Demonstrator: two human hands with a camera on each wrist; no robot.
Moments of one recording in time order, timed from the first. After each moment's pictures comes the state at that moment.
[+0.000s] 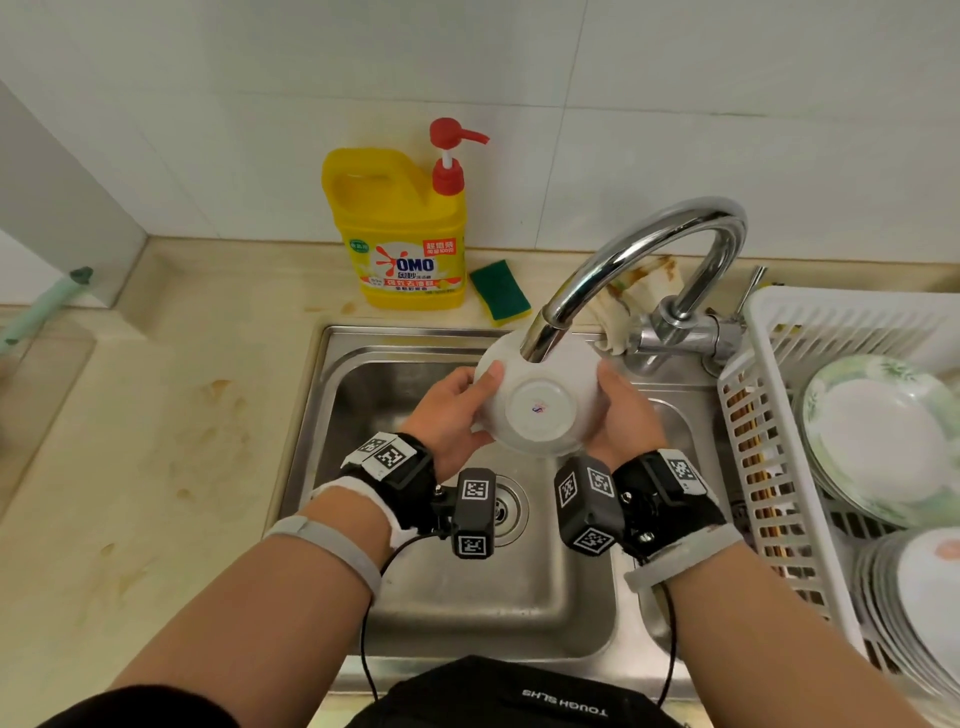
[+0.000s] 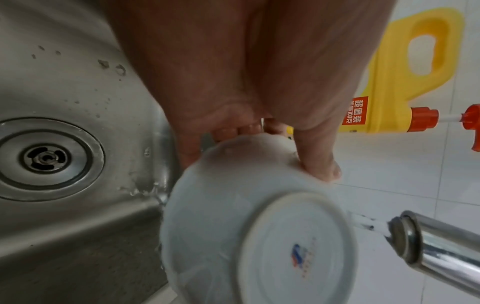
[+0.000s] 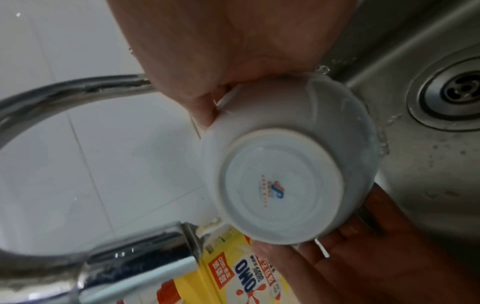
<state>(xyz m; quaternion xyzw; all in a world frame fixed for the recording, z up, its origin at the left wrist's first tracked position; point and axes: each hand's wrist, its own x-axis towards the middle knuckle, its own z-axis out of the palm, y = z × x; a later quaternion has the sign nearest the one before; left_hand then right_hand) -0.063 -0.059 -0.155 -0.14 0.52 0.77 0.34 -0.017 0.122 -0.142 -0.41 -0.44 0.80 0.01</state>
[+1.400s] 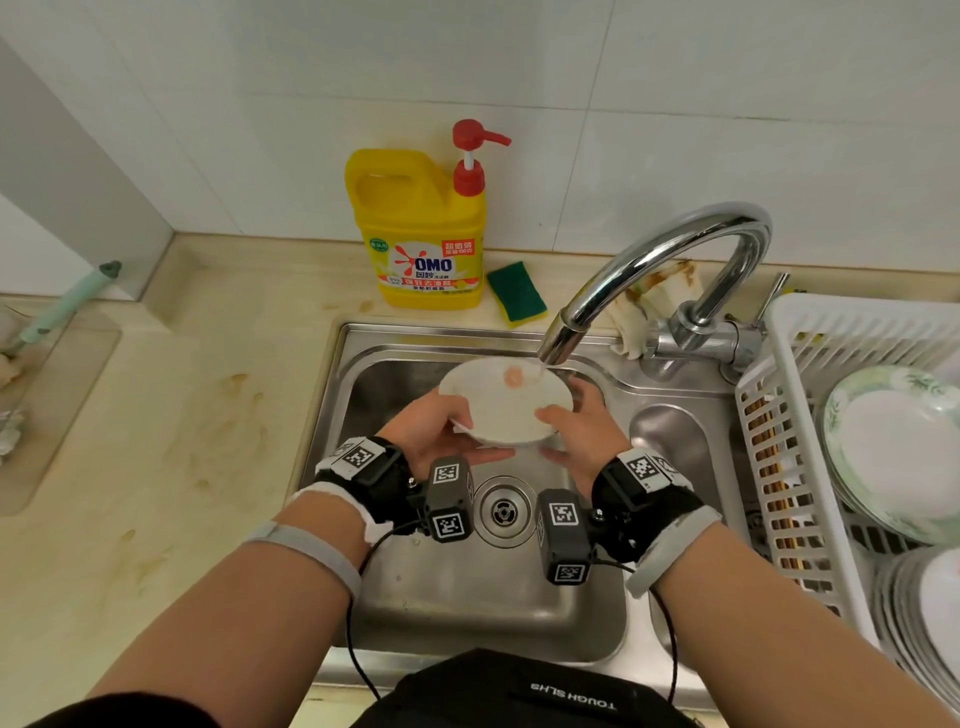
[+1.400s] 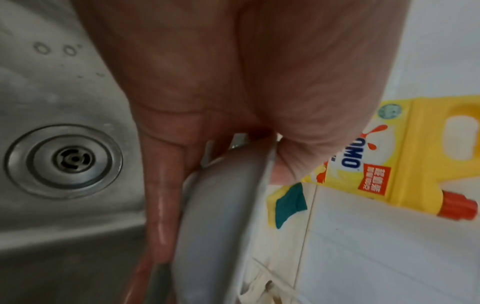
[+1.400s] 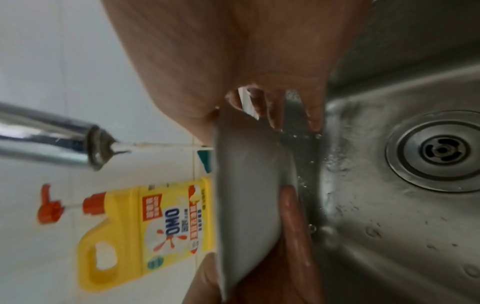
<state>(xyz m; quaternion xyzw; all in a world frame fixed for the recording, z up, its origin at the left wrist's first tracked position) -0.064 -0.095 -0.147 -0.21 0.46 0.76 0.41 -0.023 0.095 -0.168 -0.33 -0.64 0.69 -0.14</state>
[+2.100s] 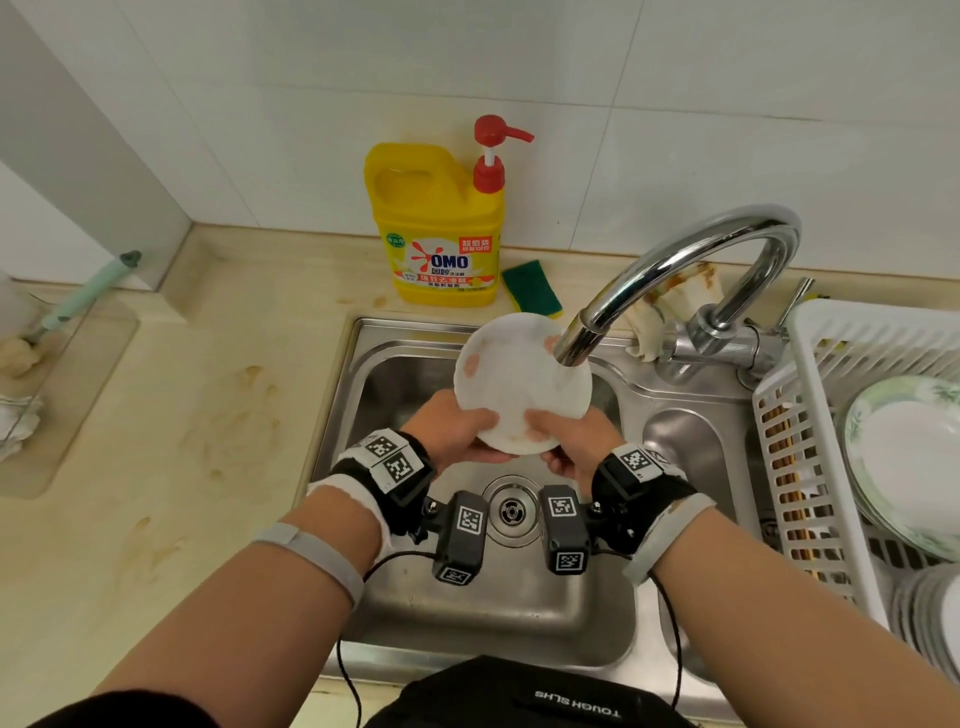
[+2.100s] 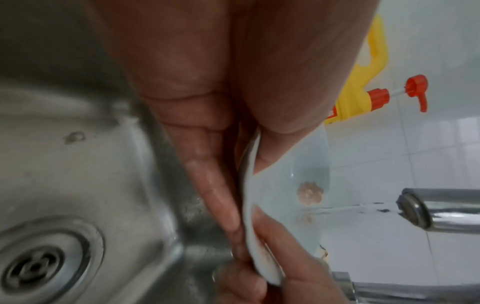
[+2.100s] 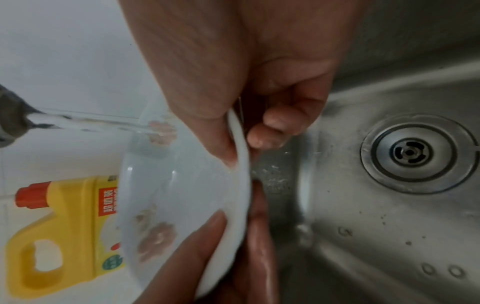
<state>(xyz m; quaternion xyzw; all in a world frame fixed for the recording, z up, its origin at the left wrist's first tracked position) -0.058 -0.090 -0.143 -0.14 0.65 0.66 0.36 -0.027 0.085 -0.174 -0.35 -0.64 0.66 -0.20</state>
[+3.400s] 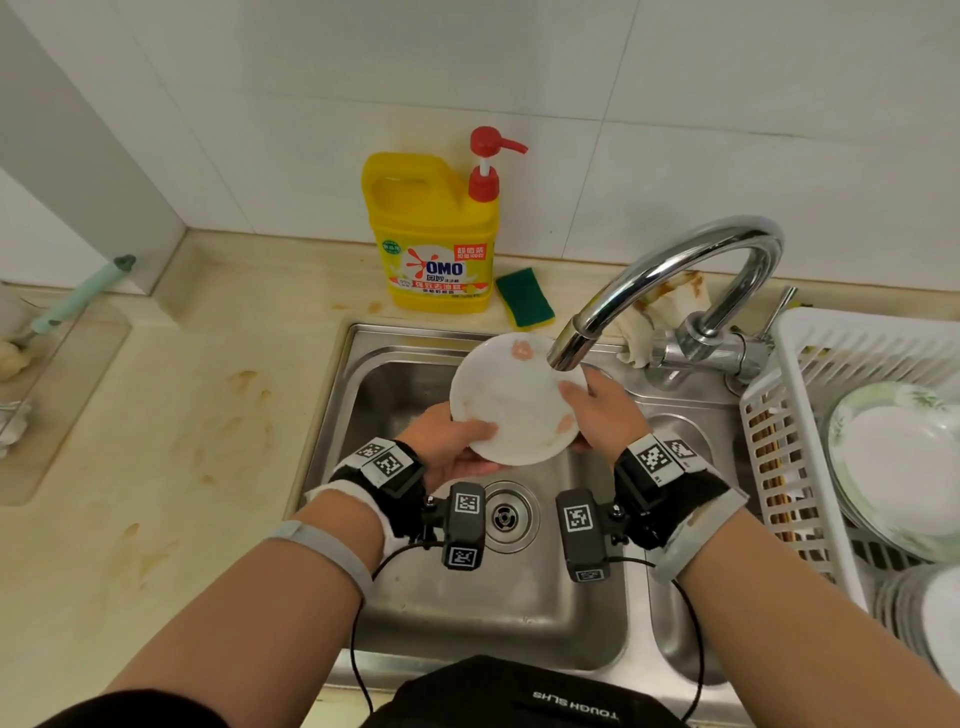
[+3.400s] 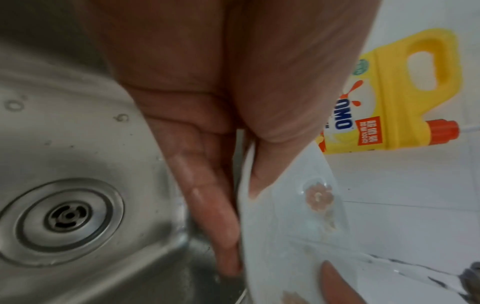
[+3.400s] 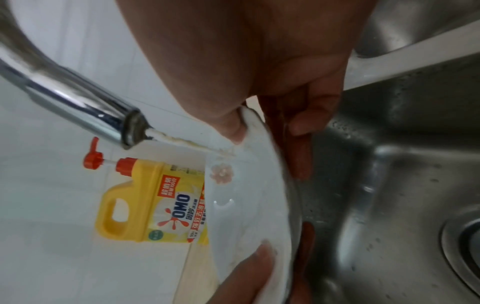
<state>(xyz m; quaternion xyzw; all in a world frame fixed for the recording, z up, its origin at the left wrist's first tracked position) -0.055 -0.094 -0.152 -0.19 0.58 0.68 0.40 -0.037 0.112 -0.134 -0.20 -0.81 0.53 -0.13</state>
